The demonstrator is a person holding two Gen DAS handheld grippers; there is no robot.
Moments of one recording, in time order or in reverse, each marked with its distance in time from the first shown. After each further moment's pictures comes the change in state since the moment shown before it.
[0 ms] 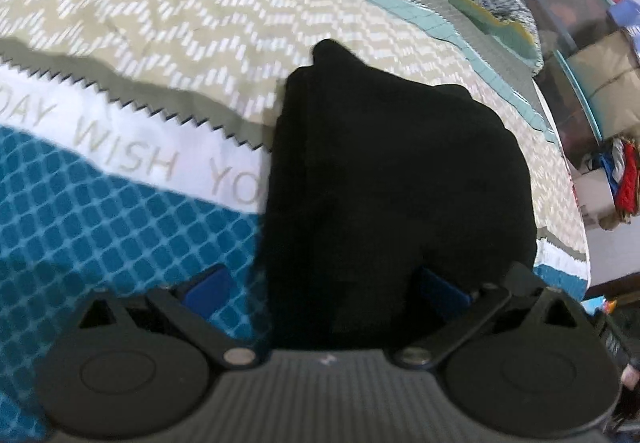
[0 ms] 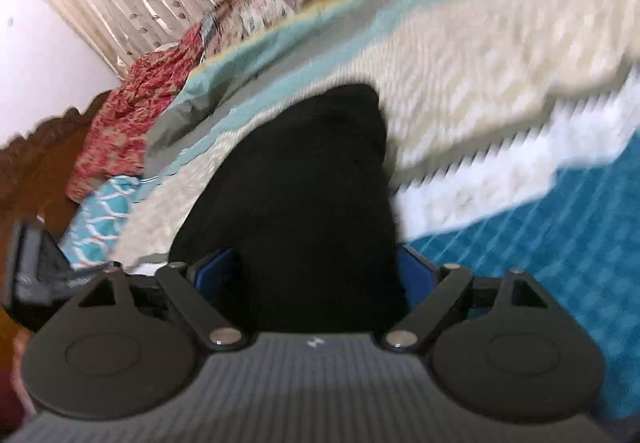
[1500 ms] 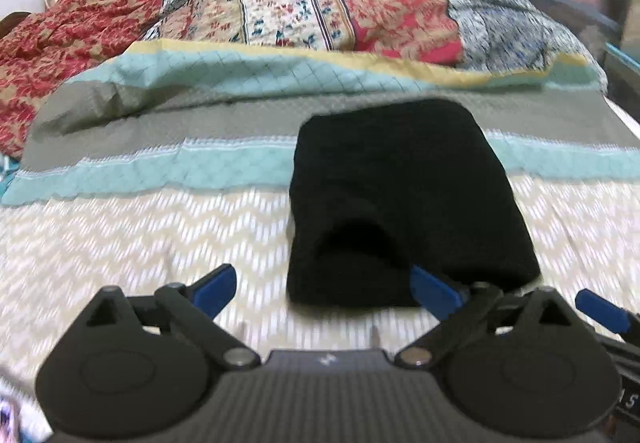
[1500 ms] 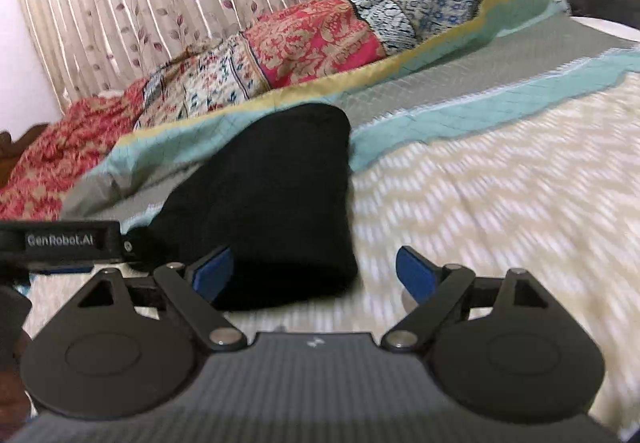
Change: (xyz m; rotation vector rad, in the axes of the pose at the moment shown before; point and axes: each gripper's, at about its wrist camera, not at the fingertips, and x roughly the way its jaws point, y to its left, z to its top) left arm 0.039 -0.122 0.135 0.332 -0.340 0.469; right arm 0.061 0.002 0.081 -0.201 -0.276 -0.236
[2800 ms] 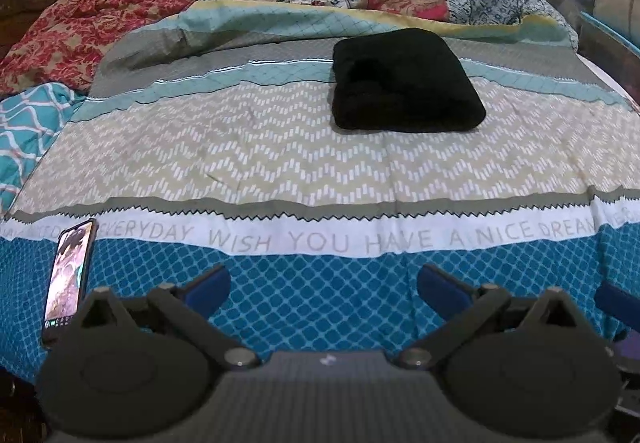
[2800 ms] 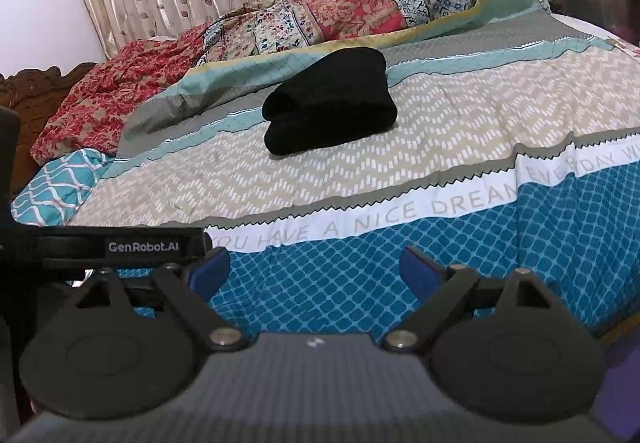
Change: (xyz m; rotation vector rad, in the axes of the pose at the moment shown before) left arm -0.148 0.027 -0.147 -0.021 0.047 0.036; right arm -0.152 0.083 -0.089 -0.075 0.097 0.001
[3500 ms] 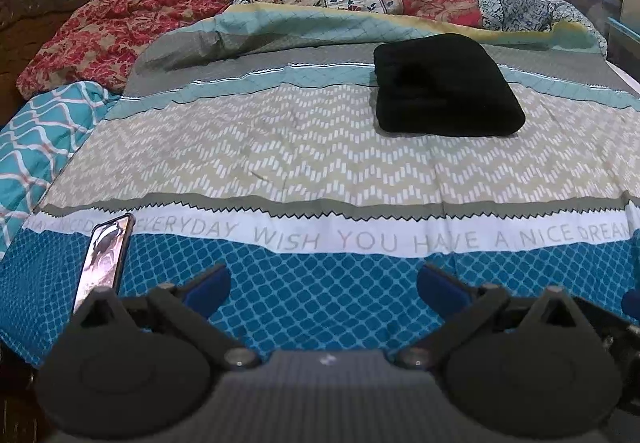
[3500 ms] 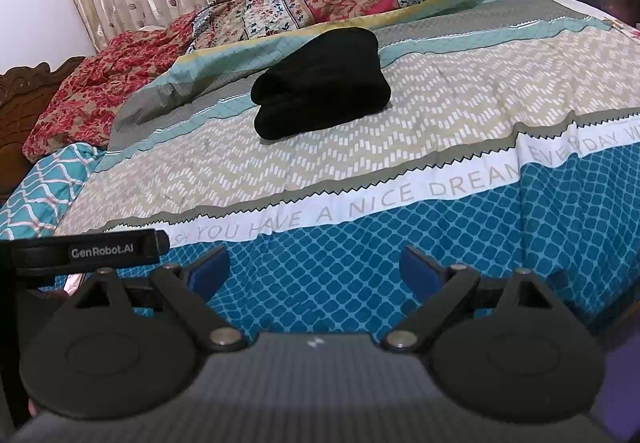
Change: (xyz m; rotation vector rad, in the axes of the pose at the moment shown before) left arm 0.000 0.017 -0.009 -0.014 -0.023 0.097; right arm 0.010 -0.001 -0.003 0.033 0.046 -0.017
